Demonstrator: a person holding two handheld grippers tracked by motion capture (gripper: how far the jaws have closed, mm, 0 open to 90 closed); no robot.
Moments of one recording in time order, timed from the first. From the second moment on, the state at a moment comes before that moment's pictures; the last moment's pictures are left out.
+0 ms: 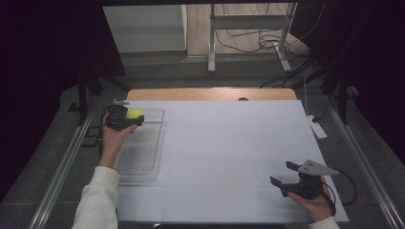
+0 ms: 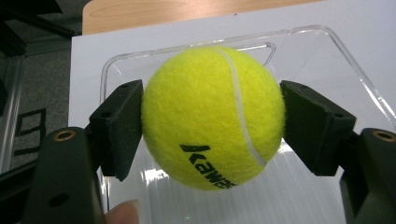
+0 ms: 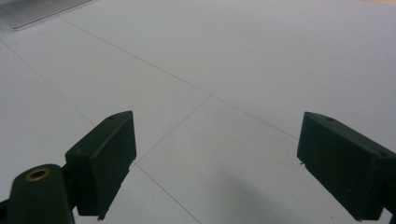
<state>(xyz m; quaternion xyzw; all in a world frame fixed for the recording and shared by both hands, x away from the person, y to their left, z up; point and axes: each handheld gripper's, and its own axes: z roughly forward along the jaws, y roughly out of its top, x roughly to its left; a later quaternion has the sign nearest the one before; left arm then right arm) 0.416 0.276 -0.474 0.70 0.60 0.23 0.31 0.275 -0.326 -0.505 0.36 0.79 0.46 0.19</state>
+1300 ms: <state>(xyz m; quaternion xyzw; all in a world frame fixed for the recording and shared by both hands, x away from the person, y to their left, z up) 0.426 0.270 -0.491 0.73 0.60 0.21 0.26 0.276 -0.326 -0.505 0.36 0.79 0.46 0.18</state>
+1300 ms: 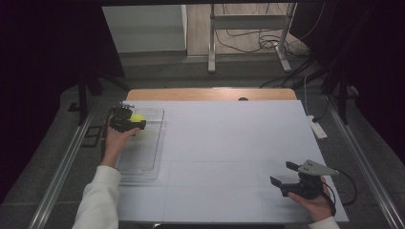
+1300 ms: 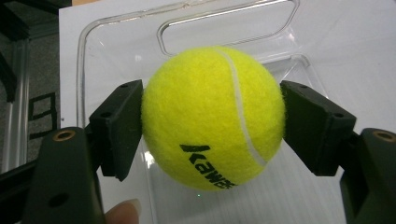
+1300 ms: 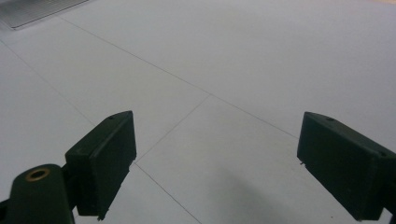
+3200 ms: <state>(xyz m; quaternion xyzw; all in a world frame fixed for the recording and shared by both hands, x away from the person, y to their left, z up) 0.435 0.257 -0.496 0.74 0.59 0.23 0.21 0.276 -0.327 -0.506 0.36 0.79 0.46 0.18</state>
